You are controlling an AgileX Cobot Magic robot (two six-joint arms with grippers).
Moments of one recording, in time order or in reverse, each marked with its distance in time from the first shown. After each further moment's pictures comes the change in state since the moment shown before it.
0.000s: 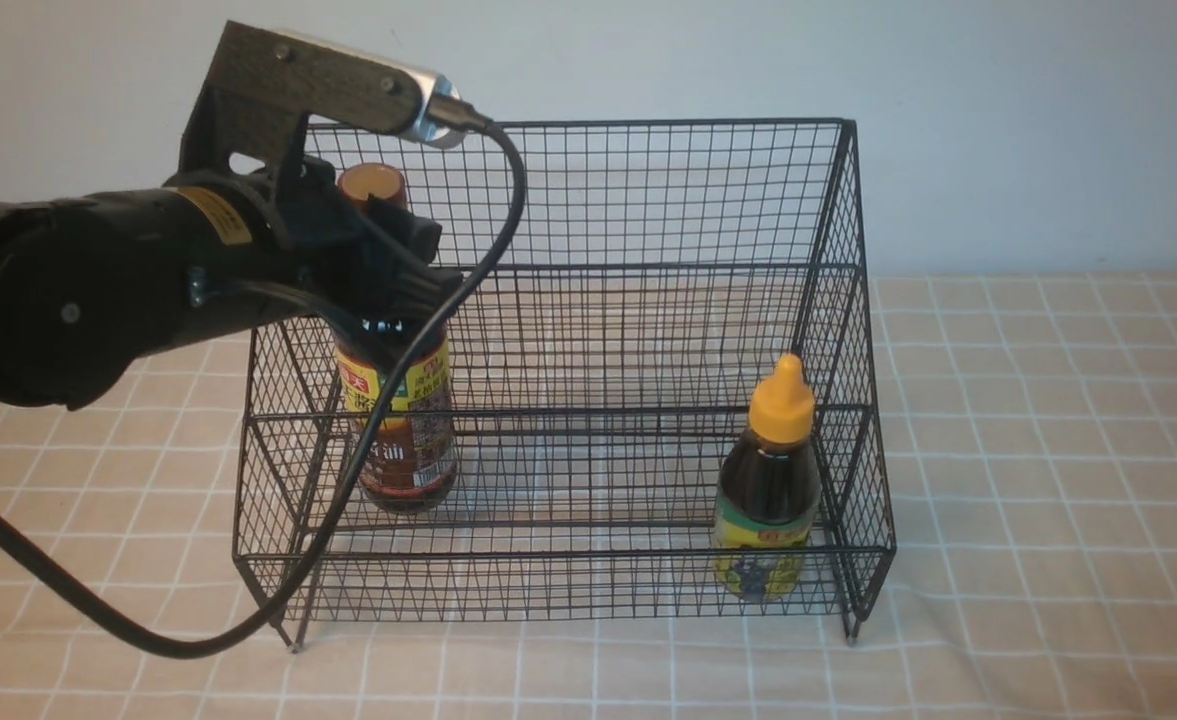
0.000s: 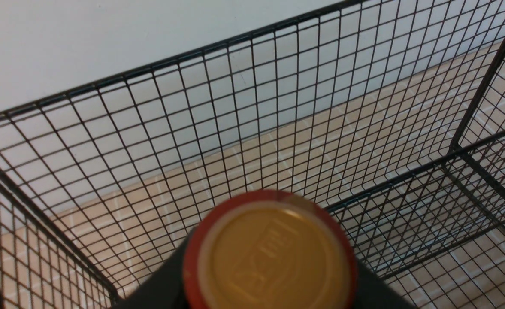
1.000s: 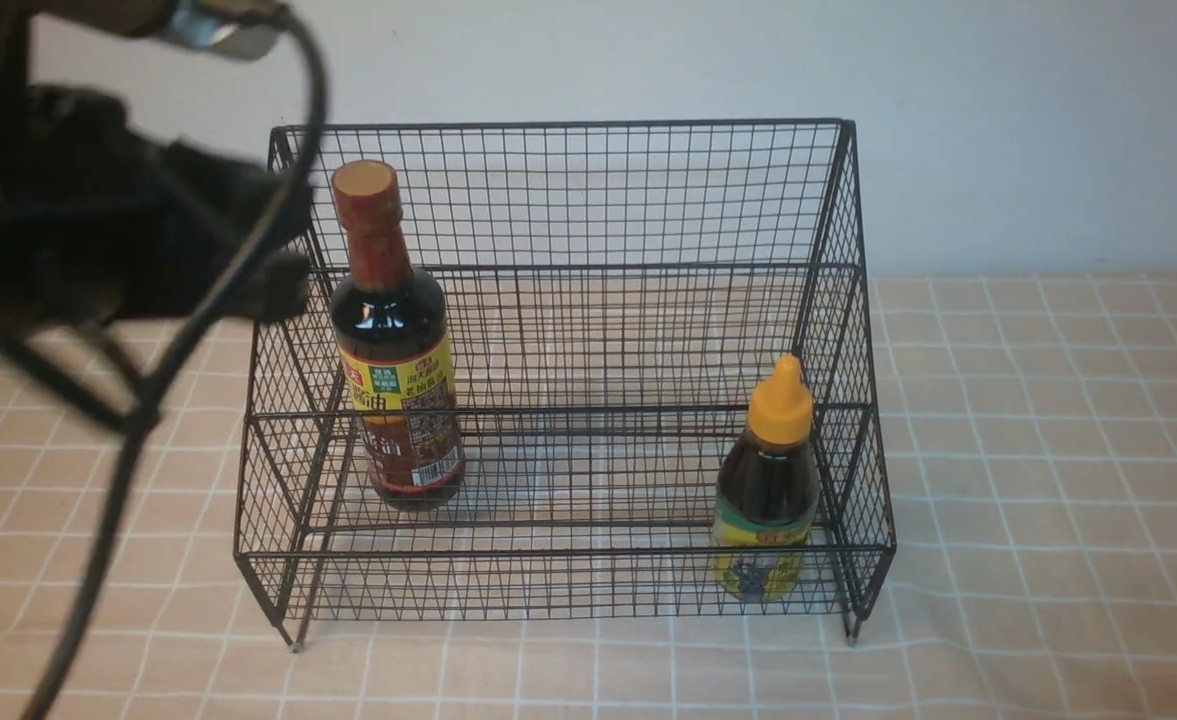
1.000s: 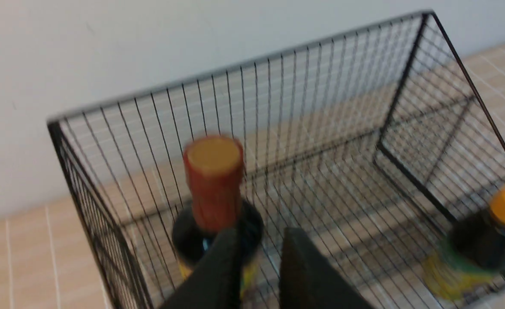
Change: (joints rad) right arm 0.000 0.000 0.000 0.000 0.000 0.000; left arm 0.000 -0.398 -0.012 -0.001 0.423 -0.070
